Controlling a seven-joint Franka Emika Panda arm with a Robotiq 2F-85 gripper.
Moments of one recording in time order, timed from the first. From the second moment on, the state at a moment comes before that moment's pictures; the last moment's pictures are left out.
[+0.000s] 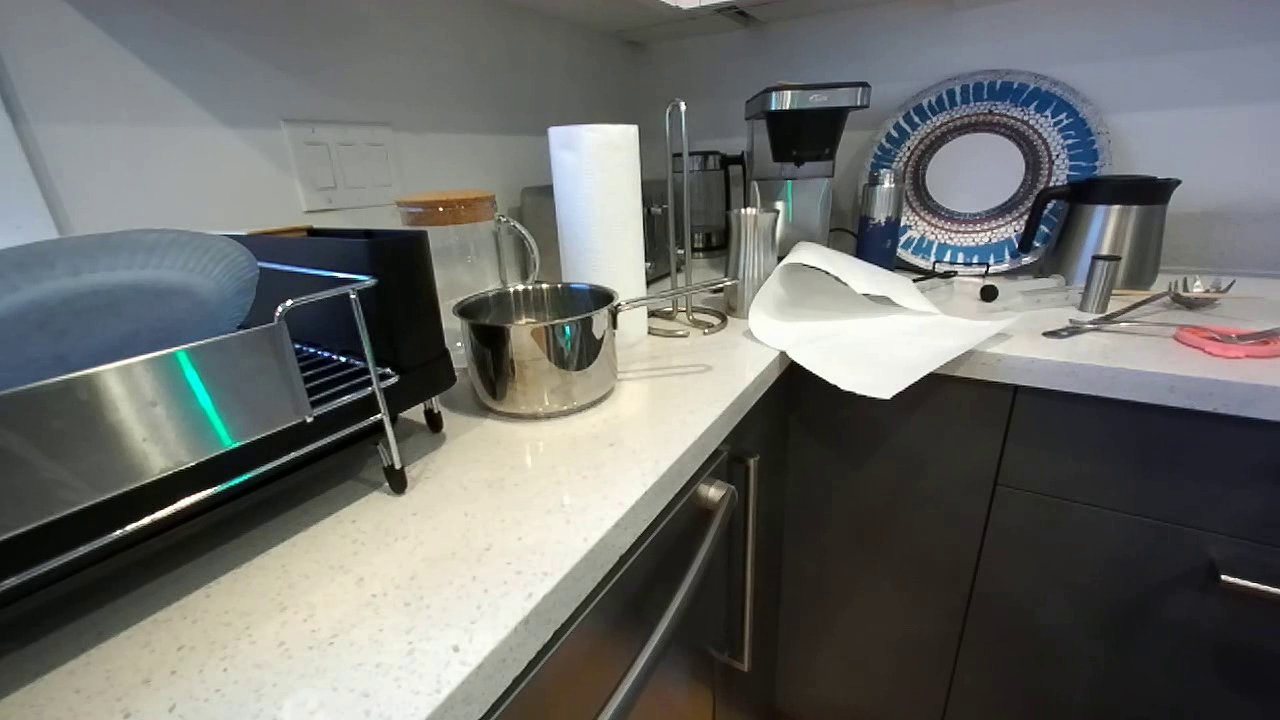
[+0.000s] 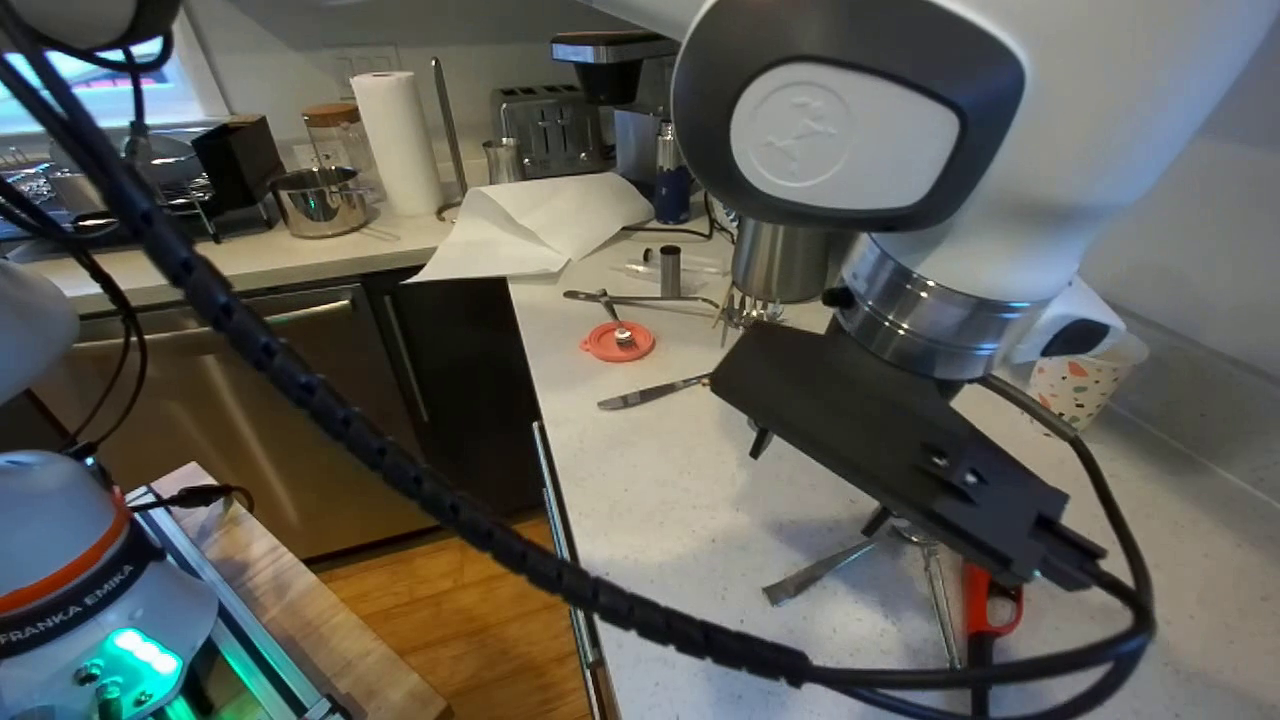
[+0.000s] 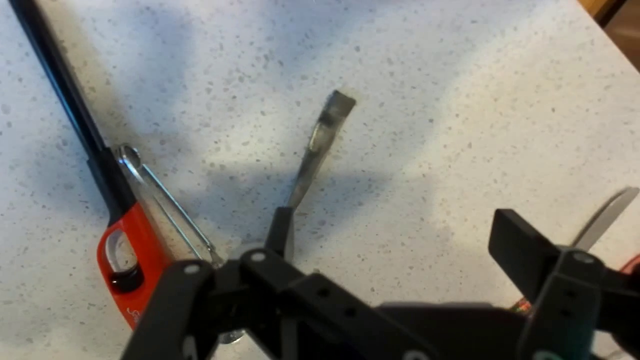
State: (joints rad) arm -0.89 0.44 -0.22 -1.51 0.28 1.80 -1.11
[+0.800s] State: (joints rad) arm -0.72 0.17 -0.24 -1.94 0.26 2.17 -0.59
